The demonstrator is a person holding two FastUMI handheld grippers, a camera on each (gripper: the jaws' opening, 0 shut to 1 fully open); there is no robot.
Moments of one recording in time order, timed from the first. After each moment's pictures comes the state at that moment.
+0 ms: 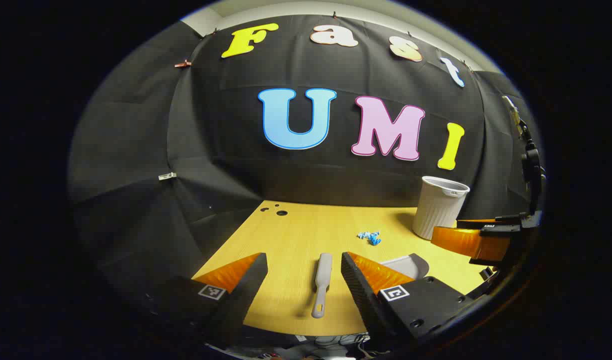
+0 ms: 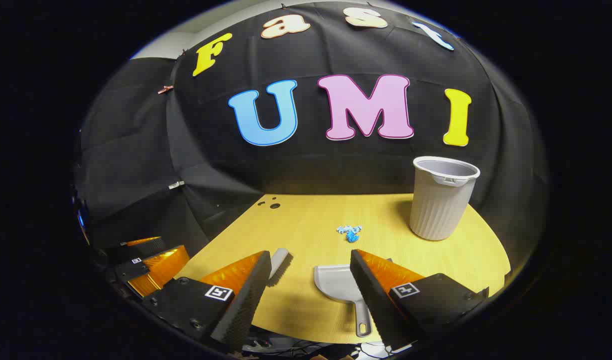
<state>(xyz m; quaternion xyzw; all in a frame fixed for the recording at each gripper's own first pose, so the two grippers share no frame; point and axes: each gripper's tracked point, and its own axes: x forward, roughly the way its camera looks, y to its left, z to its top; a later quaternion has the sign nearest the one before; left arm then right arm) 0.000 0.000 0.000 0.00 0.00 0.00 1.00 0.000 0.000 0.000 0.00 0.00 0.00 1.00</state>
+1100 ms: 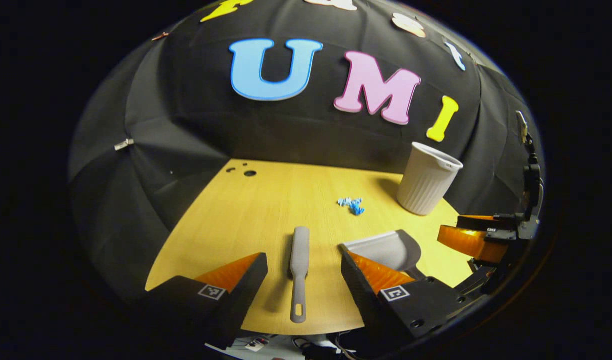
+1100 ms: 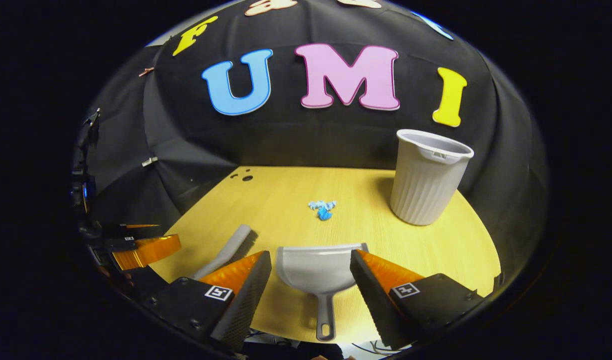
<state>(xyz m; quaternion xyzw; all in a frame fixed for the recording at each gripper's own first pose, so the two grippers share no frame) 0.093 -0.034 -0.070 0.00 0.17 -0.09 0.98 0.047 -0.077 -0.059 -0.01 0.10 -0.04 0.99</state>
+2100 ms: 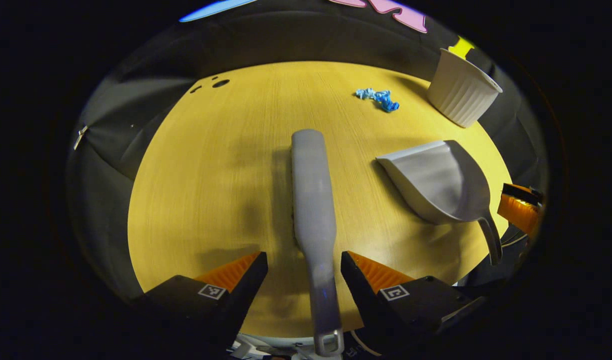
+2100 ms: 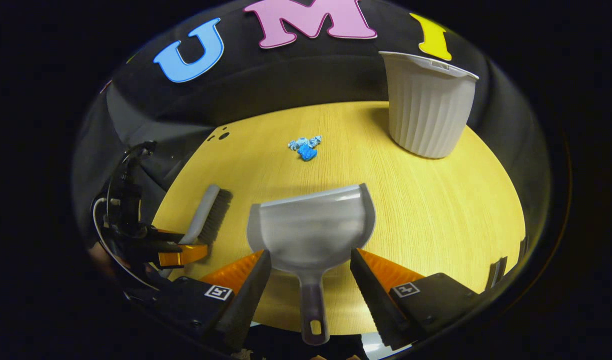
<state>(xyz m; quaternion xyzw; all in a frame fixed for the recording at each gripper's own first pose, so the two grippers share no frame) 0.169 -0.027 -0.218 0.09 0.43 -0.08 0.89 0.080 -0.110 -0.156 0.08 0.25 -0.05 0.96</state>
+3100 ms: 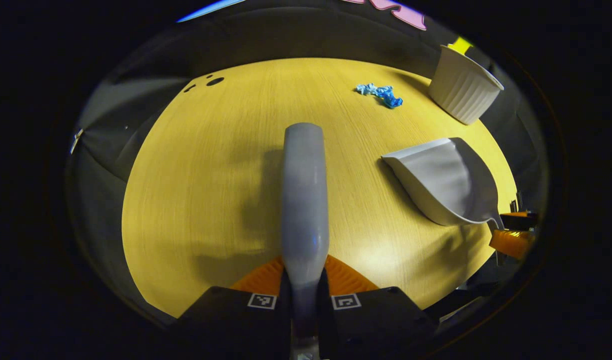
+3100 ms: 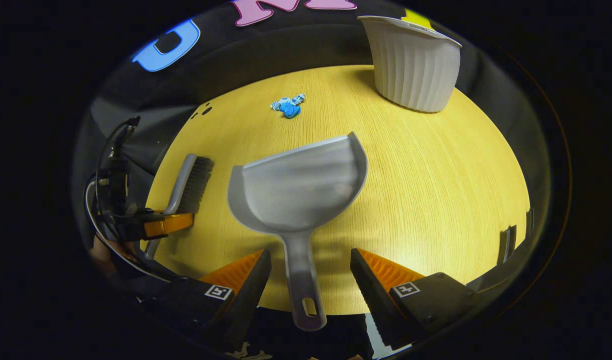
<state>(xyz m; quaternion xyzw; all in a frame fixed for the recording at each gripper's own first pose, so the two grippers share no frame) 0.178 -0.023 -0.220 0.08 0.41 -0.08 0.91 0.052 -0.115 -0.210 0.12 0.34 -0.07 0.93</state>
